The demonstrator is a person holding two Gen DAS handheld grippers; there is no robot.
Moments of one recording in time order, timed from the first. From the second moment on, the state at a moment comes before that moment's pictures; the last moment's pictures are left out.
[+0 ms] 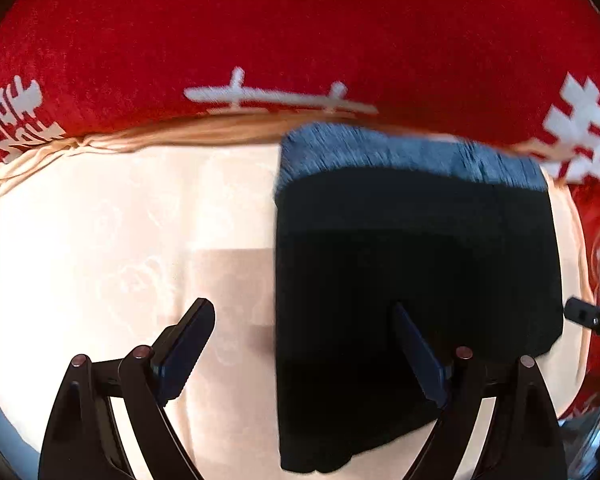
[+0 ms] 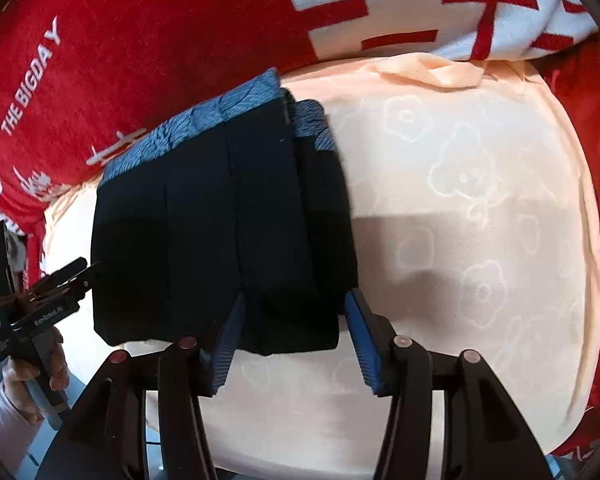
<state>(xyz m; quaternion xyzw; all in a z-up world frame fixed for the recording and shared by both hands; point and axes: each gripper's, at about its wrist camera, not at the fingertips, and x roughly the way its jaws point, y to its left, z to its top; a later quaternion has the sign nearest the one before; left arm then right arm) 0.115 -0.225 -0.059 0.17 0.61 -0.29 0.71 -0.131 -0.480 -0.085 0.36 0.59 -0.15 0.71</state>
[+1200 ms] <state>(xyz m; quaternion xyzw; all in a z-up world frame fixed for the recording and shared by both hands) 0.151 -0.233 -0.066 0.18 0.61 -0.29 0.72 -0.117 -0.526 -0.107 0.44 0.53 -0.16 0.71</state>
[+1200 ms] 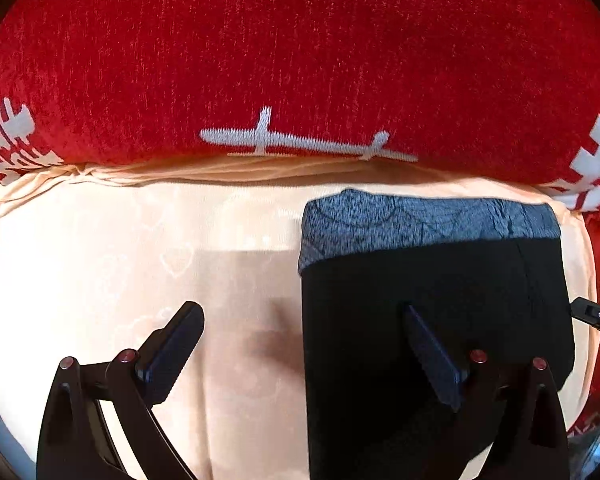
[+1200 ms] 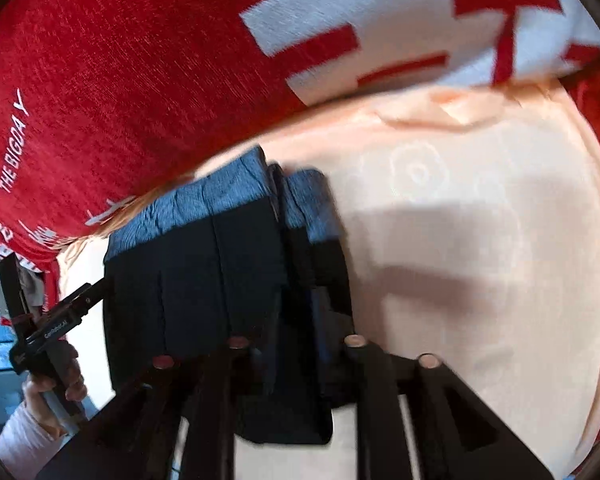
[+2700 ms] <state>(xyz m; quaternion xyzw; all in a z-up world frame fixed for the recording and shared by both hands) 0.123 -0.258 -0.076 0.08 0.65 -0.41 0.63 -0.110 -0.546 -0.168 0.57 0.47 0.04 0.67</state>
